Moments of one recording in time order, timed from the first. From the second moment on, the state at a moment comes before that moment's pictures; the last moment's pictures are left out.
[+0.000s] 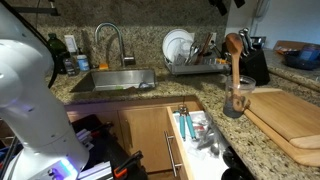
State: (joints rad) arm -0.32 -0.29 0.03 -2.14 -0.52 2.34 0.57
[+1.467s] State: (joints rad) arm -0.19 -0.12 -0.04 -2.08 -0.55 2.11 0.38
